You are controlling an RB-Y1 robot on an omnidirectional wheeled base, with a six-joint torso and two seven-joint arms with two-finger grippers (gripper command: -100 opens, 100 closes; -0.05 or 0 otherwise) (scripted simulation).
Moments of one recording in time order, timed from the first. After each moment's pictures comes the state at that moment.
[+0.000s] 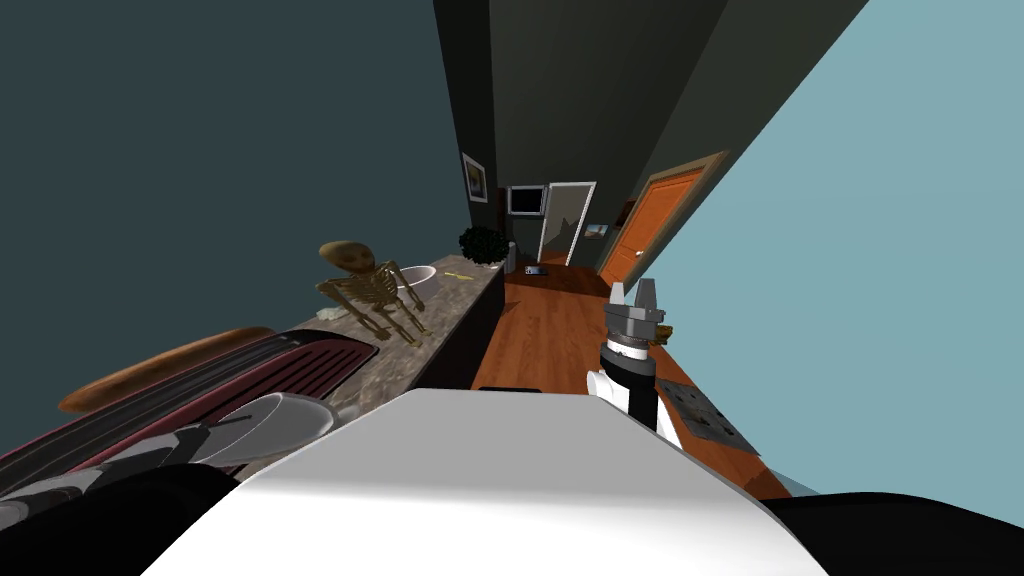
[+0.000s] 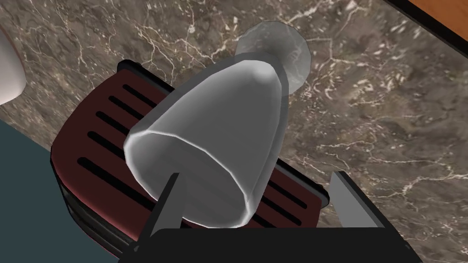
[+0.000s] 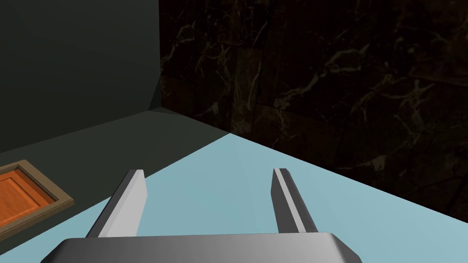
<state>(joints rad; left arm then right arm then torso) 1.07 0.47 1.27 -2.42 1.24 1.56 -0.20 0.51 0.03 -0.07 -2.33 0.08 -0.63 -0.05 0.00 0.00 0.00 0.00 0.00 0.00</state>
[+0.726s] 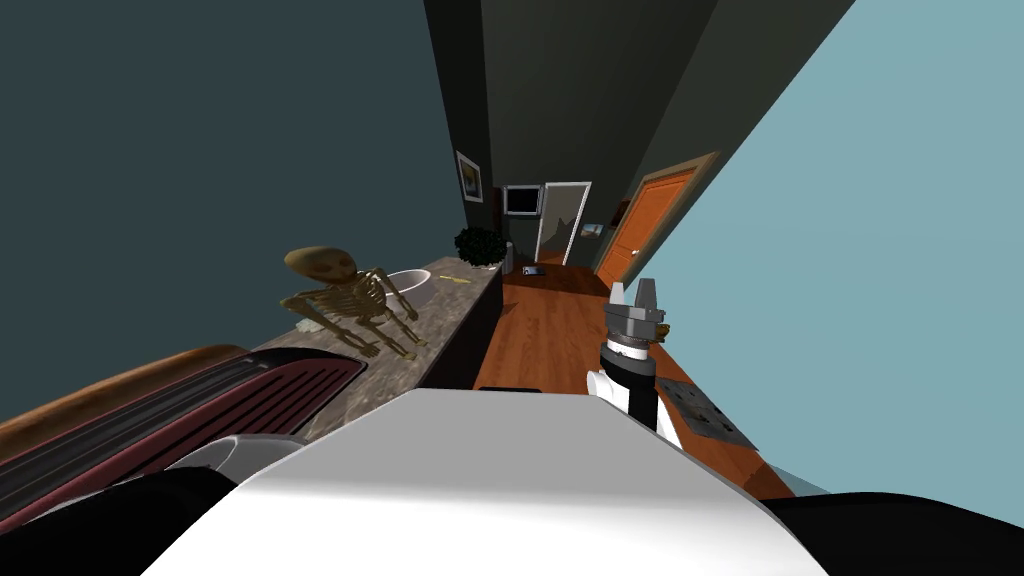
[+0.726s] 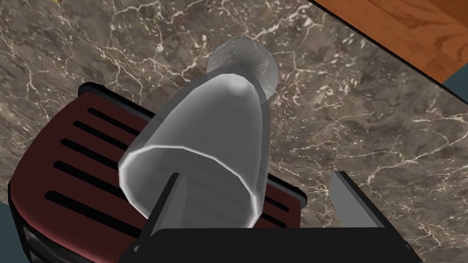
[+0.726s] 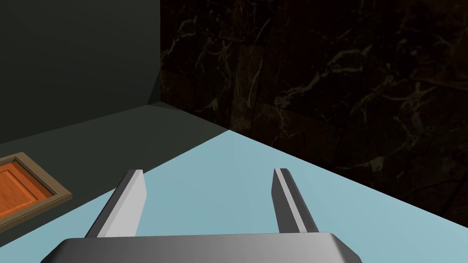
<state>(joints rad) 1.13 0.48 1.35 -2.41 1.36 1.77 -0.21 0.51 0.03 -0.07 -2.33 0.08 -0.63 -0.05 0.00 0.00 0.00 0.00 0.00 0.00</state>
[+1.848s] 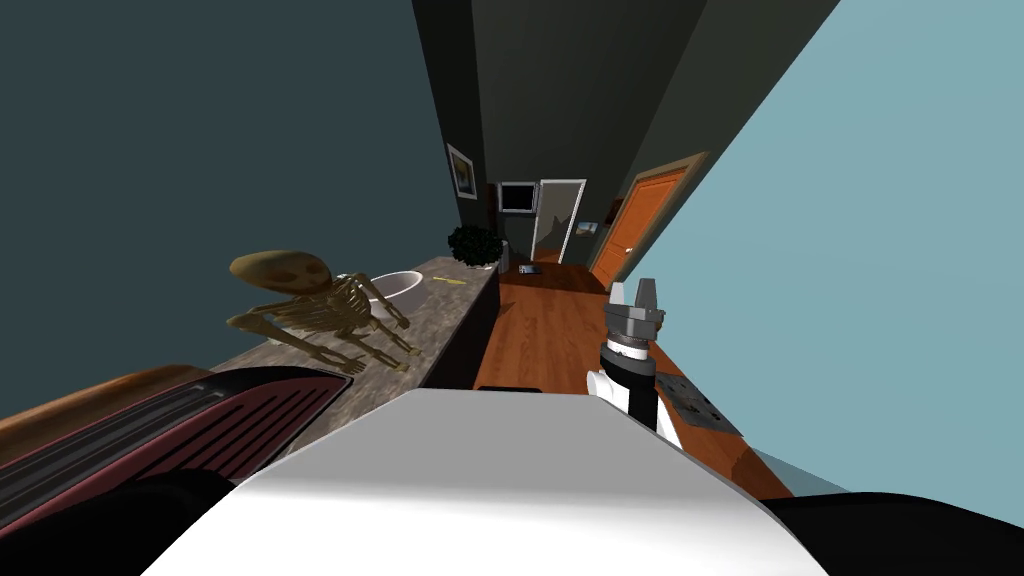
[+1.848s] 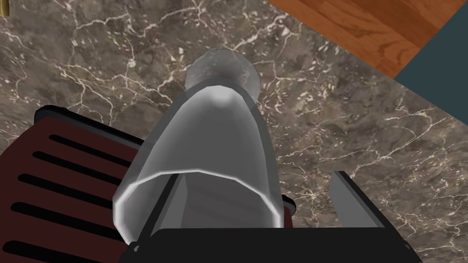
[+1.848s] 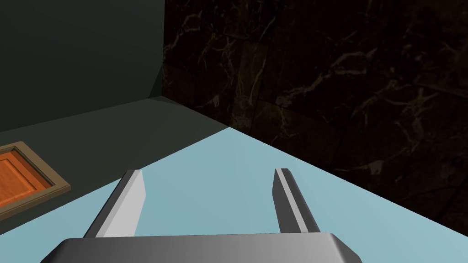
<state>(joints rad) 1.16 0.48 1.33 -2.36 1.35 1.89 -0.22 0.51 0.03 -0.07 -2.33 0.08 -0.63 -0.05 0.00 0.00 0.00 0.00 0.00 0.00</state>
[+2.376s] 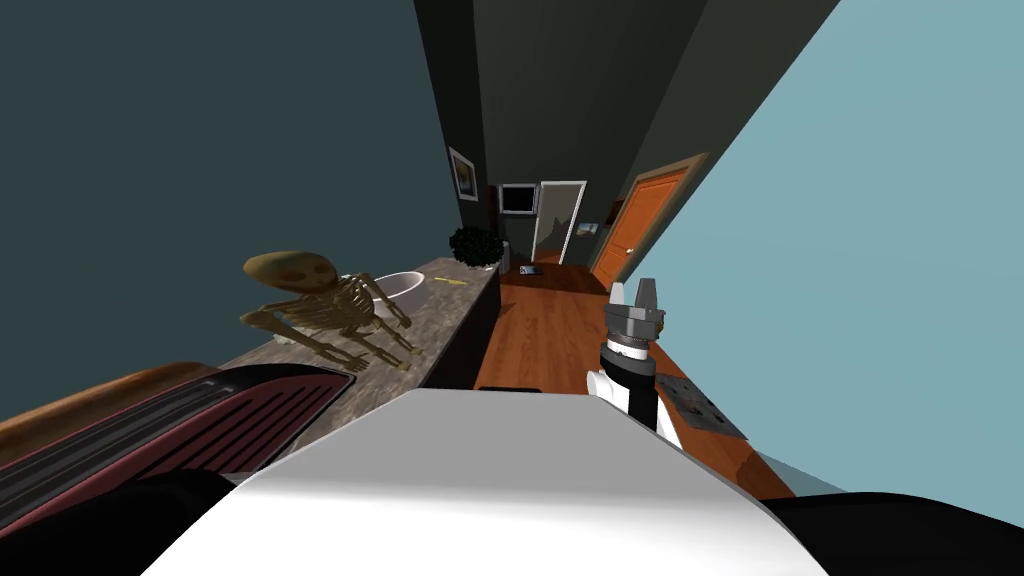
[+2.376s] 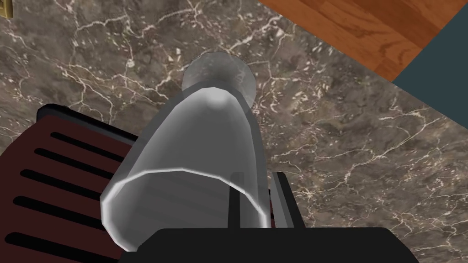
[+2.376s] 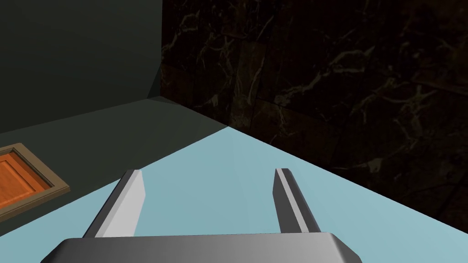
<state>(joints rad) 1.16 0.48 1.35 -2.38 1.38 1.90 -0.22 0.51 0.03 -0.07 -2.33 0.08 -0.63 -0.05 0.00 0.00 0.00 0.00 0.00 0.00</state>
